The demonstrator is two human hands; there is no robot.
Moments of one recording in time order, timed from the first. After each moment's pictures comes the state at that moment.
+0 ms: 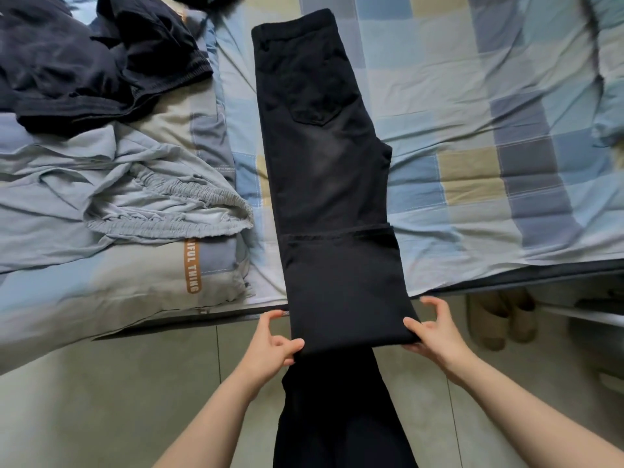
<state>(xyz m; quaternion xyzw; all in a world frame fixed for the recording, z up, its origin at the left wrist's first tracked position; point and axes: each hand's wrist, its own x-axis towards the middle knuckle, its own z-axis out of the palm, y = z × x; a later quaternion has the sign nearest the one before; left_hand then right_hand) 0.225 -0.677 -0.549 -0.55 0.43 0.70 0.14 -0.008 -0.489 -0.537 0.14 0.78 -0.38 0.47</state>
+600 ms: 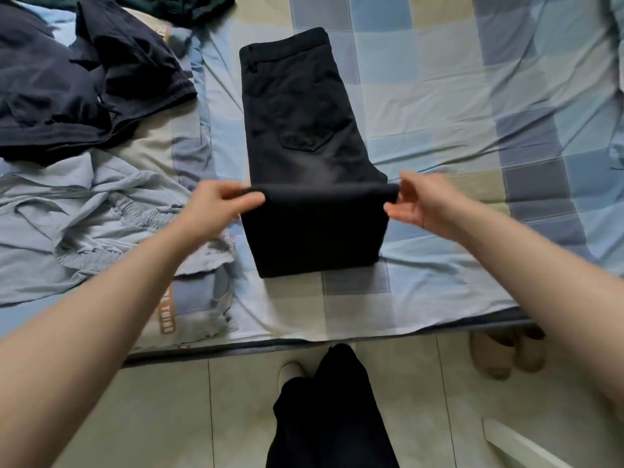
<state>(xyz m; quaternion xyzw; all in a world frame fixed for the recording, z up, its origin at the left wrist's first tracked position) 0.059 -0.892 -0.489 -0.44 0.71 0.55 -0.01 -0.192 -0.699 -0.476 0.09 0.69 -0.50 0.52</state>
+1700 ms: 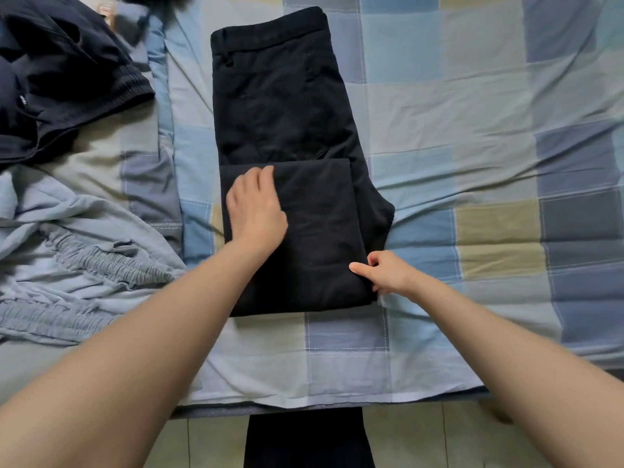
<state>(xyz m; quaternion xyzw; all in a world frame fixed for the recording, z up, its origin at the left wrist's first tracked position) -0.077 -0.892 -0.623 -0.48 0.86 0.18 0.06 -0.213 -0.696 -0.657 -0.16 0.78 -0.11 0.59</state>
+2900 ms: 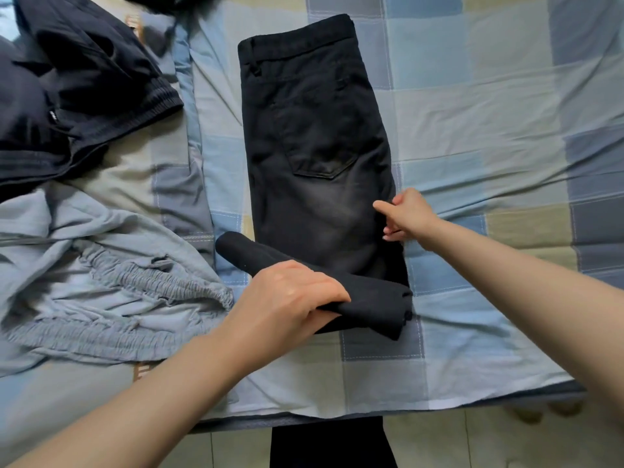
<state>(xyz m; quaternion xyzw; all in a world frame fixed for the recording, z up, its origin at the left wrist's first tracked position) 0.001 -0.874 -0.519 -0.06 0.92 0.38 -0.01 -0.242 -0.796 -0.641 -0.05 0.83 -0.27 0.48</state>
